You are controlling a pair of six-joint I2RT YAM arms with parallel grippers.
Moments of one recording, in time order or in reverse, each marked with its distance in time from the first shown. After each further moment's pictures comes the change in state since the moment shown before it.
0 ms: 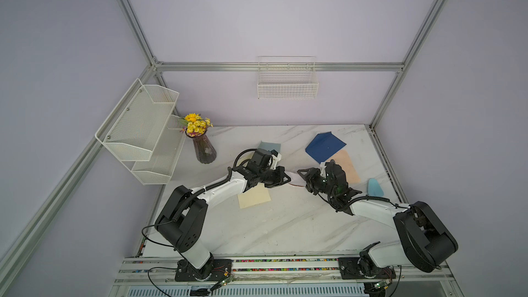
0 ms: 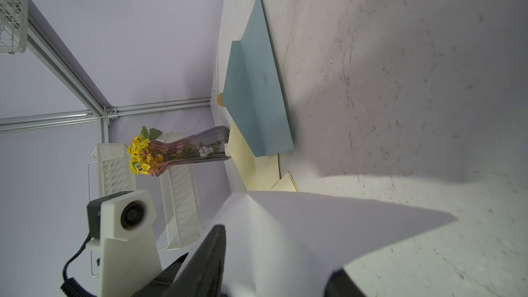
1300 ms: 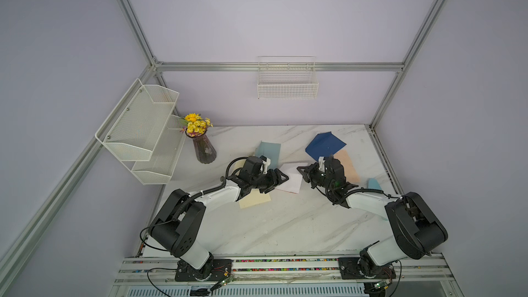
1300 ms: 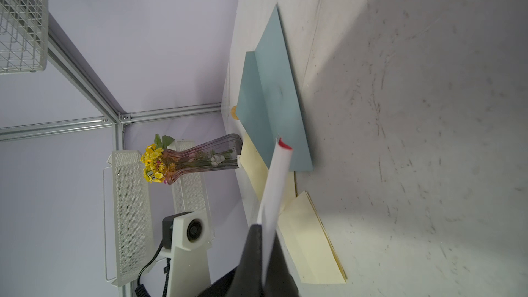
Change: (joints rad) left arm 0.047 -0.041 -0.205 0.270 -0.056 -0.278; right arm -0.027 0.098 0.083 0.061 -0.040 0.015
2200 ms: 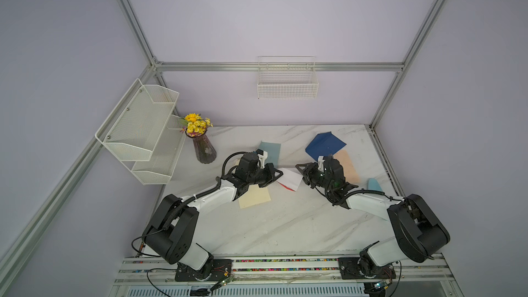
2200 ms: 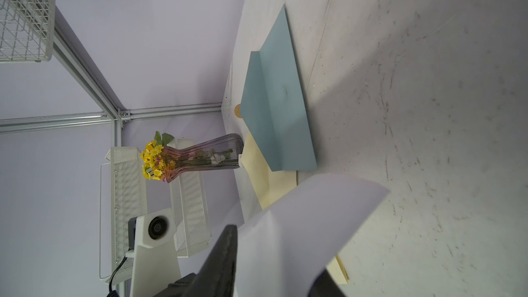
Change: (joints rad) left arm 0.034 -0.063 0.015 0.005 0.020 0.071; right arm 0.019 -0.029 0.000 -0.023 0.021 -0.029
